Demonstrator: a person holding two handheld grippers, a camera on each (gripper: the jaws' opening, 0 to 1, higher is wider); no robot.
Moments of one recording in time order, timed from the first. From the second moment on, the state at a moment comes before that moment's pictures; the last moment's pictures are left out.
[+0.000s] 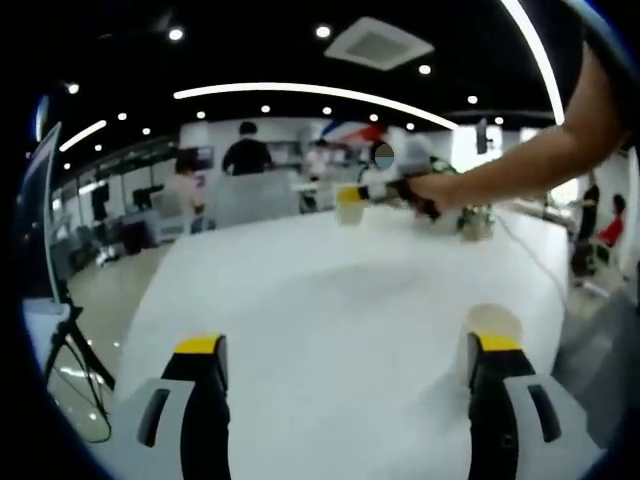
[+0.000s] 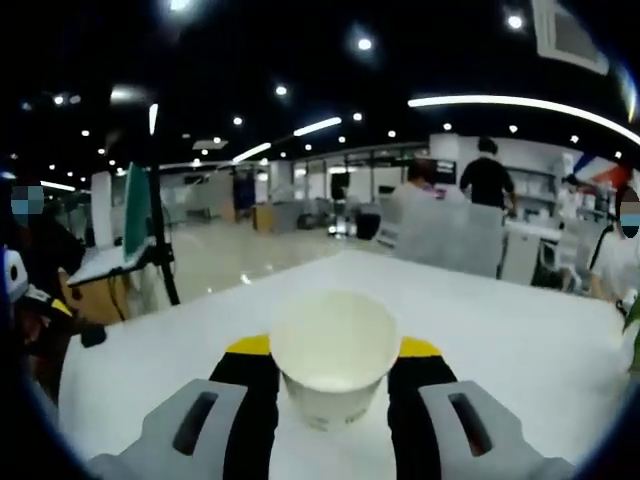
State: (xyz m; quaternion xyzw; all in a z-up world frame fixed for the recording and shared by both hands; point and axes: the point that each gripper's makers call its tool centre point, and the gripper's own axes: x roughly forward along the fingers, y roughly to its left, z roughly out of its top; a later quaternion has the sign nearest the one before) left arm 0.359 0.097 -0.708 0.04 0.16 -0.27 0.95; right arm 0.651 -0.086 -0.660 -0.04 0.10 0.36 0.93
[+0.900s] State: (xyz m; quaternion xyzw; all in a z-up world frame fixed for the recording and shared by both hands) left arm 0.346 0.093 -0.705 0.02 0.18 -0.28 0.94; right arm 0.602 -0.086 -0.635 -0.03 0.11 0.40 0.91
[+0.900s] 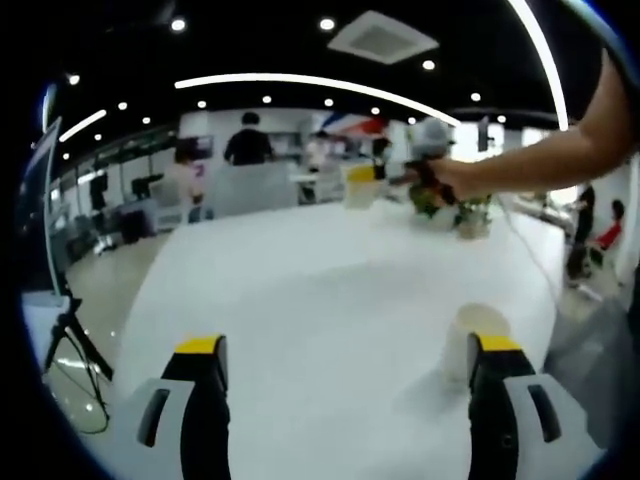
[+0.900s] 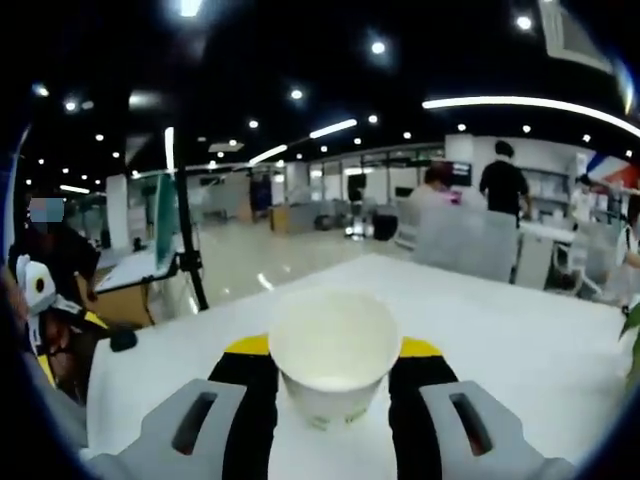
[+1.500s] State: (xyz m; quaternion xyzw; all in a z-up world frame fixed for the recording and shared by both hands) left arm 0.332 0.086 -0.701 0.01 0.19 -0.29 0.94; right arm 0.543 -0.073 -0.615 -0.05 0.10 0.42 0.90
